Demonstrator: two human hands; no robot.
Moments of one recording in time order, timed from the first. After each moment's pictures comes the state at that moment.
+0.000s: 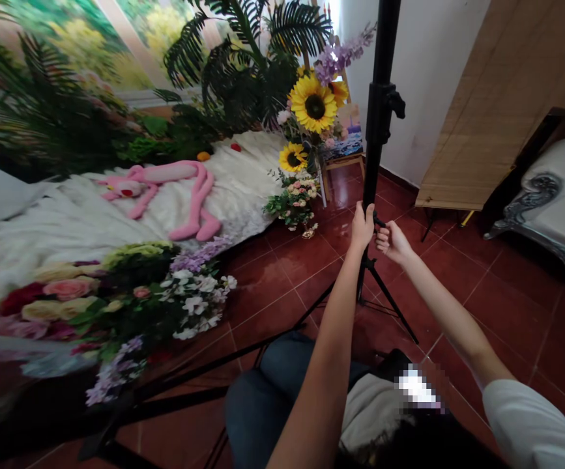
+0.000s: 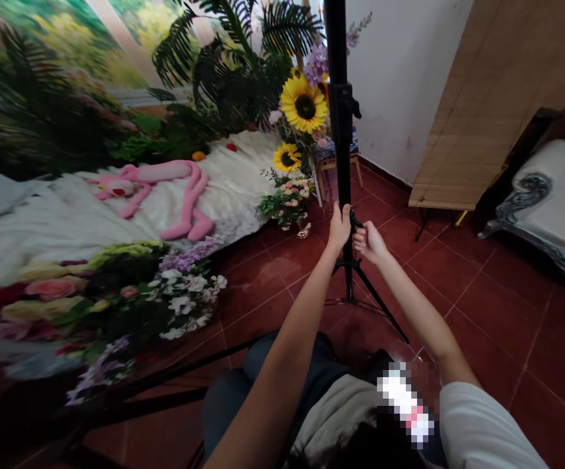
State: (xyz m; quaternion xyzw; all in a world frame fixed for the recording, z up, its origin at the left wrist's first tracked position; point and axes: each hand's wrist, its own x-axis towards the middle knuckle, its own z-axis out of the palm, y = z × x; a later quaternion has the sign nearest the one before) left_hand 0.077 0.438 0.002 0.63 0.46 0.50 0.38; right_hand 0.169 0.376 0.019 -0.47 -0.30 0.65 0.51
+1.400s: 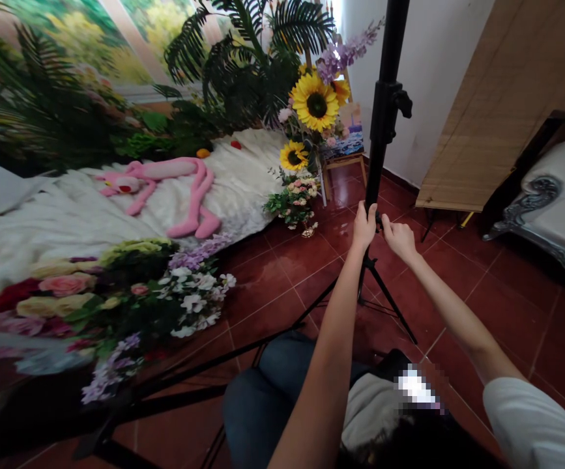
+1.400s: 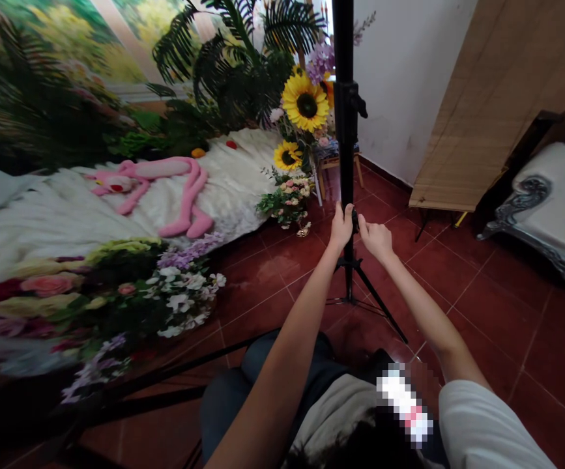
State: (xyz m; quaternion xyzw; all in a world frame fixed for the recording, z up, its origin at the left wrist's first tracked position) left_hand 0.077 0.437 0.001 0.63 0.45 0.51 0.39; right_hand 0.184 0.380 0.012 -0.71 -0.62 0.08 0.33
